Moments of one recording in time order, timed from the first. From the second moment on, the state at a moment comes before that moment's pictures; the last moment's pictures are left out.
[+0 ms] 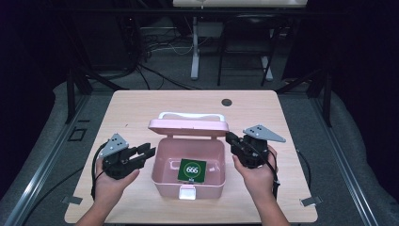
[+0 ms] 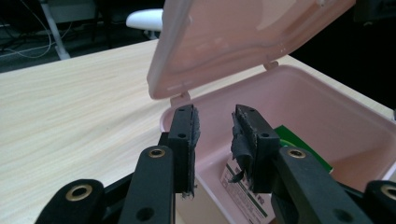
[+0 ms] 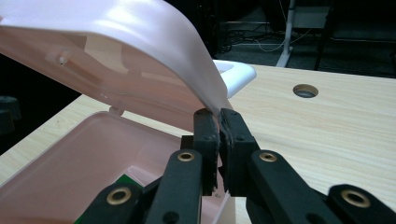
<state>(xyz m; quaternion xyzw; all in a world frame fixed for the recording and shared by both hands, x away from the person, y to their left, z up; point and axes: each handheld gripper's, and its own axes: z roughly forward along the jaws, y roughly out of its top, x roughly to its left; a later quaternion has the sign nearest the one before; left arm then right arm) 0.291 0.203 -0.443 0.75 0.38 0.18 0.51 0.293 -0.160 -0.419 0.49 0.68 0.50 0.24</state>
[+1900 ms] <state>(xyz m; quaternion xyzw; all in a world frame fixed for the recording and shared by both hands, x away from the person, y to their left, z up) 0.313 0.197 -0.395 0.74 0.36 0.22 0.52 0.294 -0.179 -0.419 0.49 0.66 0.51 0.24</state>
